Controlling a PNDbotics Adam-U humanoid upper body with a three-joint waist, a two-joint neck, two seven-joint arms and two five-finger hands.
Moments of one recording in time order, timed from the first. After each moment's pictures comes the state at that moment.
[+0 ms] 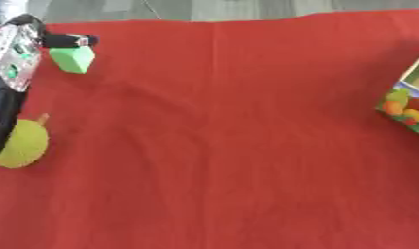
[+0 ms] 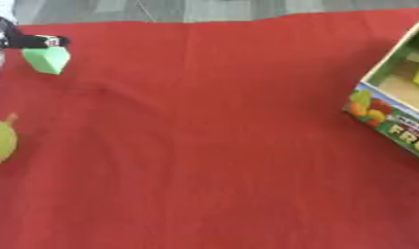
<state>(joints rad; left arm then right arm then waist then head) -1.13 0.68 -0.02 -0.72 -0.87 0.60 -0.28 -0.68 -0.84 0.01 -1.64 -0.31 0.18 0.00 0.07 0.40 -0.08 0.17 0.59</state>
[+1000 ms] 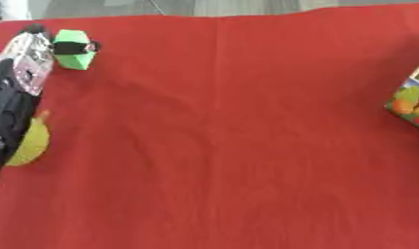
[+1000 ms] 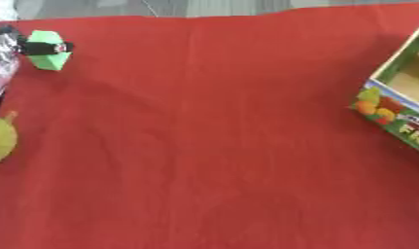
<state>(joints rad) -1.14 0.66 0.00 -0.68 -0.90 0.63 -0.27 -0.68 -0.83 0.01 -1.64 -0.29 0.18 0.01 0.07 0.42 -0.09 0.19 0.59</state>
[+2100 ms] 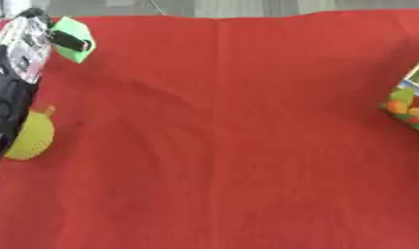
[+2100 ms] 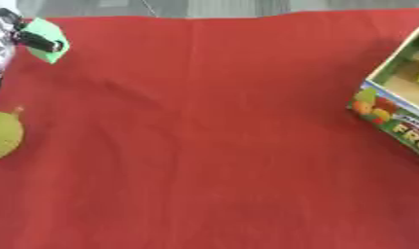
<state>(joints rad) -1.14 0.65 -0.02 -0.78 -0.82 0.61 -0.31 -0.65 -0.83 0.01 -1.64 -0.31 0.18 0.01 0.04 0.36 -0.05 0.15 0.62</state>
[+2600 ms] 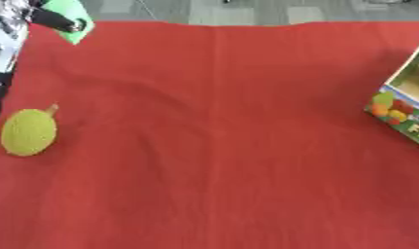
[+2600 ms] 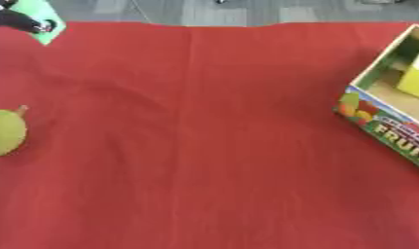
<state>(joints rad) -1.05 0.68 -0.07 -1.01 -0.67 0.51 -0.39 -0.64 -0.83 0.01 -1.64 -0.34 0.17 0.01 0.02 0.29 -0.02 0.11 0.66</state>
